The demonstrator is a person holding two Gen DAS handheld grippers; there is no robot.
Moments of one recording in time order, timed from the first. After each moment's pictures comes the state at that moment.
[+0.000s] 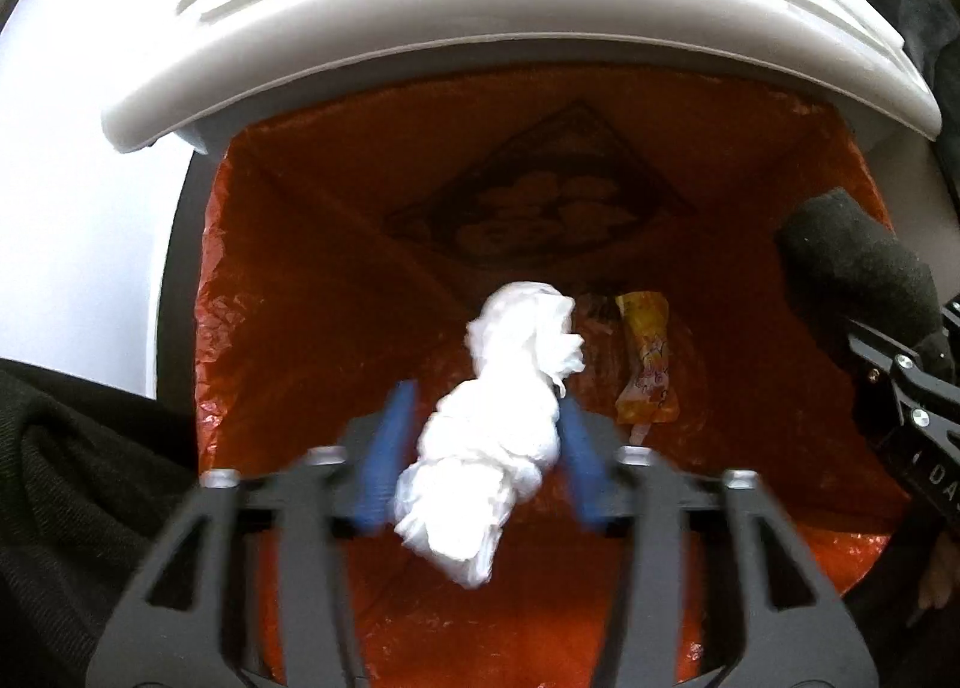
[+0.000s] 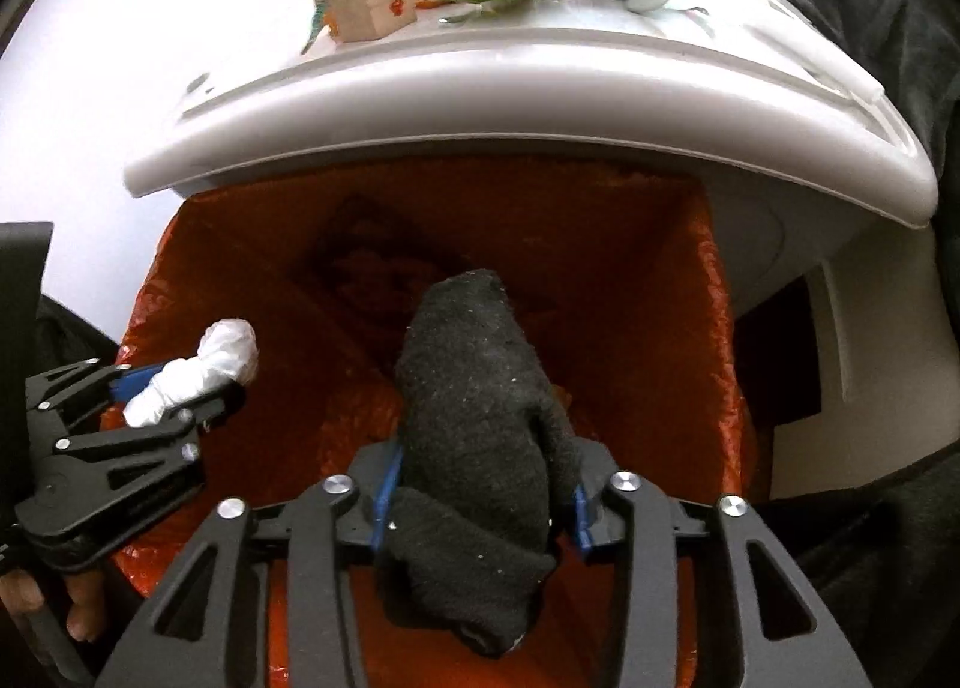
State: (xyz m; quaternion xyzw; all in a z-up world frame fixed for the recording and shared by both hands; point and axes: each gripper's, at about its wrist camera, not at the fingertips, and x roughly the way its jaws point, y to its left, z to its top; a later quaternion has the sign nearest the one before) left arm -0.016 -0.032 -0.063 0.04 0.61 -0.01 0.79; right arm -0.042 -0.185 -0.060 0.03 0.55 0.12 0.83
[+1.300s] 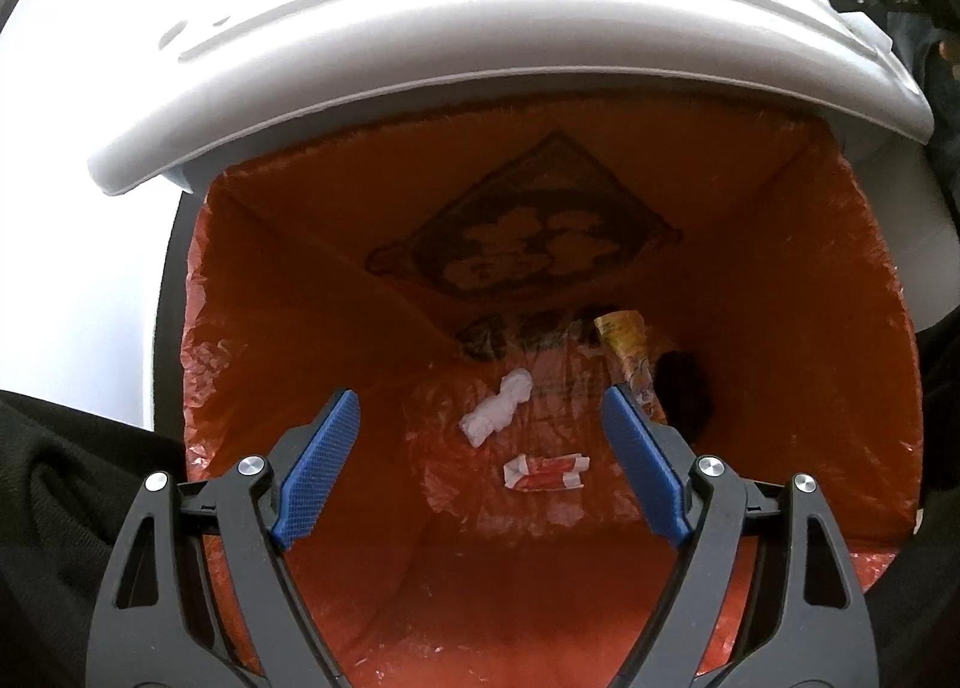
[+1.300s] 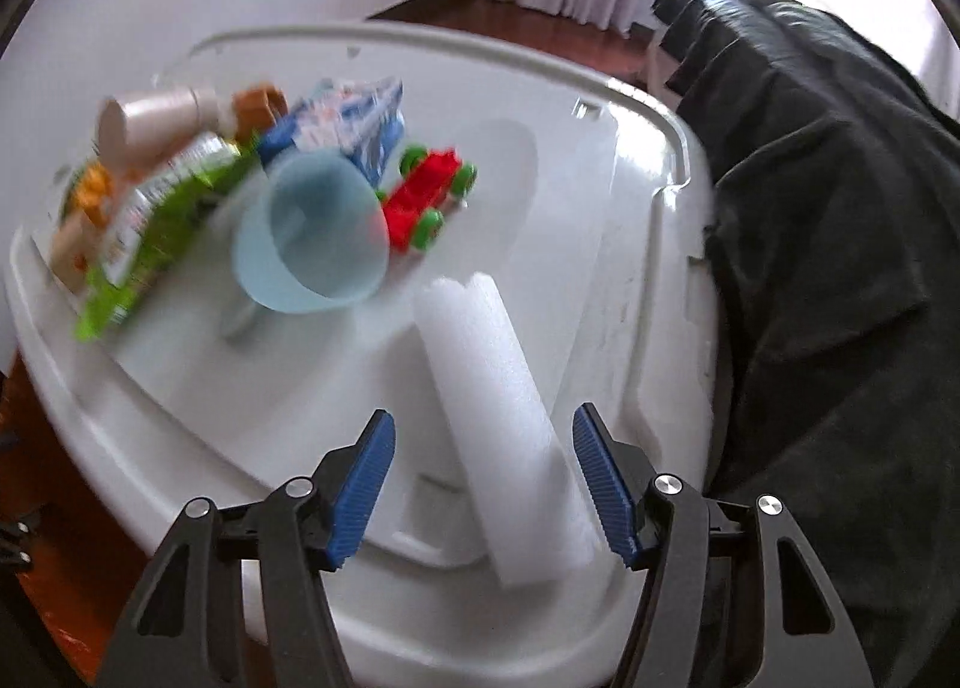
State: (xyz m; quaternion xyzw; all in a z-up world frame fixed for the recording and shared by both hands) left arm -0.014 -0.035 -0.065 0.05 0.59 -0.02 0.81; right arm 0.172 -0.339 -0.007 -0.14 0.51 0.13 0.84
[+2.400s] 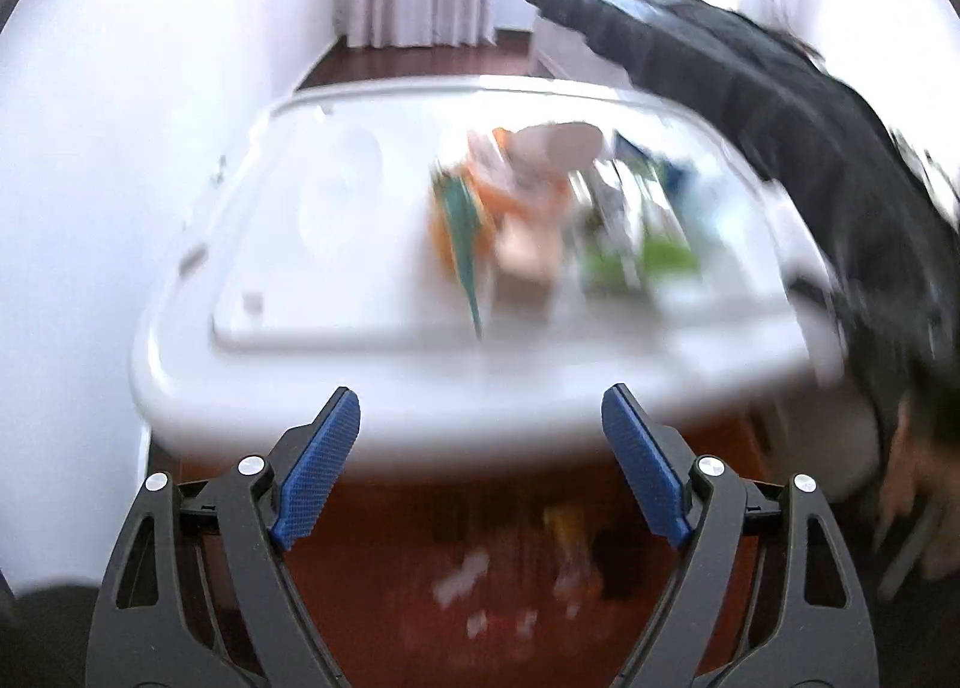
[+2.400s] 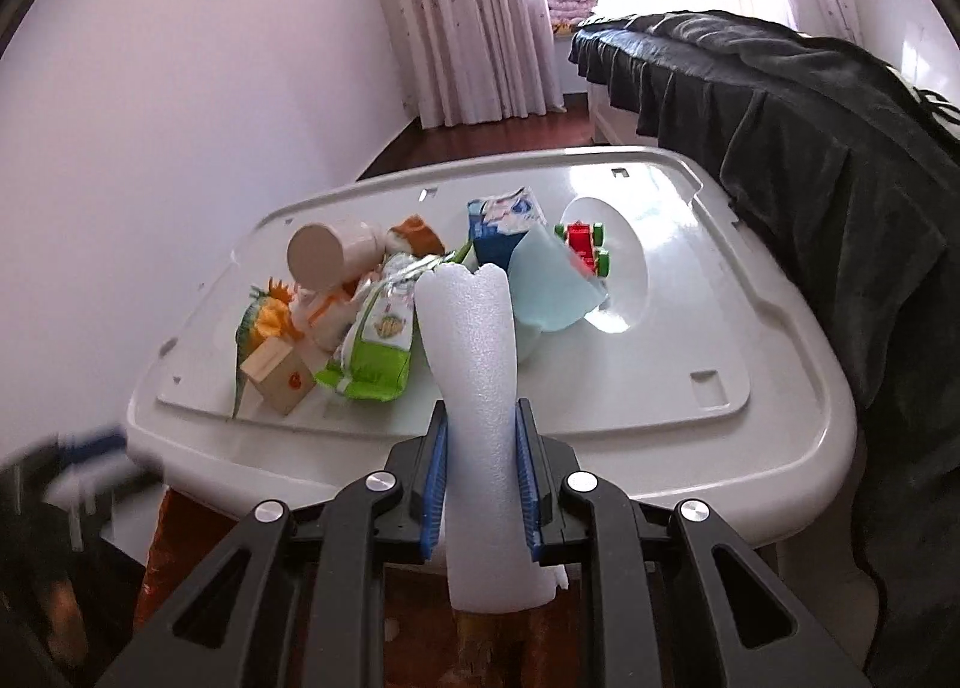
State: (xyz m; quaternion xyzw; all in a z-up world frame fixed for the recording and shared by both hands) left arm 0.071 -0.027 0.059 -0.01 0.44 -0.06 0.90; right arm 0.051 -0.263 0.038 0.09 0.38 0.09 0.92
